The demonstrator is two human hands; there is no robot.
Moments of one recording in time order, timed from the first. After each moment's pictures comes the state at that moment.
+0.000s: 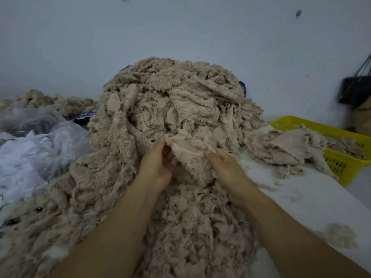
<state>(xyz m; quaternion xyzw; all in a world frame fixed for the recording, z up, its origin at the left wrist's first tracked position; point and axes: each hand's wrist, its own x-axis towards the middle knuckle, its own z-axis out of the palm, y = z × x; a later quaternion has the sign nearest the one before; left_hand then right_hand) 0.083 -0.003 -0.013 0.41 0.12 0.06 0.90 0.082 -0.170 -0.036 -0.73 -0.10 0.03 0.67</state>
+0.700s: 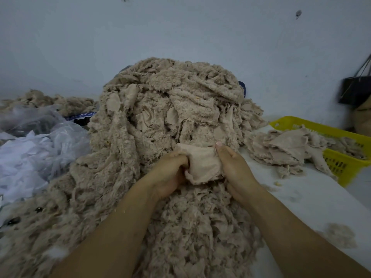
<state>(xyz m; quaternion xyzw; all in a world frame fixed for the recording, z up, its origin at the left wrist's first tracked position) 0.067 -0.018 -0.013 0.58 0.04 -0.09 0.81 0.086 -0.174 -0.032 -0.66 -0.07 -0.03 0.75</state>
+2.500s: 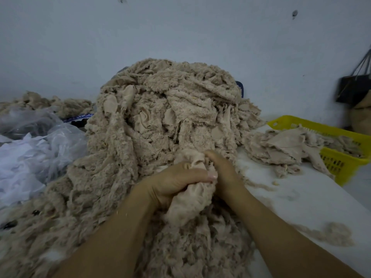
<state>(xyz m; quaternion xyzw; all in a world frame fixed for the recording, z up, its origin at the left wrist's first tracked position) 0.038 -0.020 -0.003 0.63 -0.13 -0.27 0.72 0.073 -0.168 -0.035 -0.82 -0.22 -0.08 0.53</state>
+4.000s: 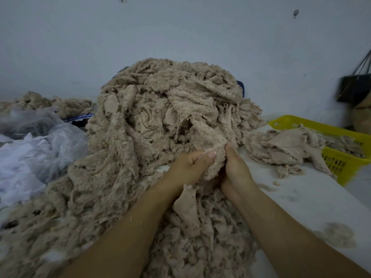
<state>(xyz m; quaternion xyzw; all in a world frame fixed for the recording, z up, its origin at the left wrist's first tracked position) 0.054 -0.043 -0.013 0.79 -0.19 0.10 0.57 0.089 -0.166 -0.030 -0.48 0.06 0.01 0.88</state>
